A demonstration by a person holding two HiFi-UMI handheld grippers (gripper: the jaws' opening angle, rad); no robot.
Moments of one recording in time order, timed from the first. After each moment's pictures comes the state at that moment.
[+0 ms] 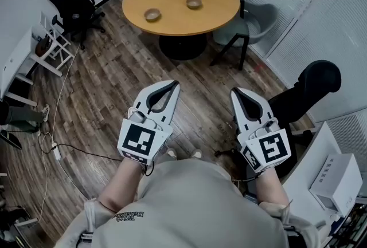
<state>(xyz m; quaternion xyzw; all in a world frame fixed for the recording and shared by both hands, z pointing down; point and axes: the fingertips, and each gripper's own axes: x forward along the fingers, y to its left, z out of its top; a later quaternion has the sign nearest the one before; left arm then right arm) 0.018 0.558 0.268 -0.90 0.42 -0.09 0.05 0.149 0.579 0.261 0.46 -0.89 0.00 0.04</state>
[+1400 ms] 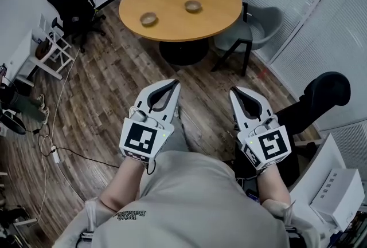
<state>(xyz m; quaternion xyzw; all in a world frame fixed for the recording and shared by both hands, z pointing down) 0.046 0.490 0.306 -0.89 0.44 -0.10 0.07 0.174 0.509 0.304 0.44 -0.90 -0.02 0.05</state>
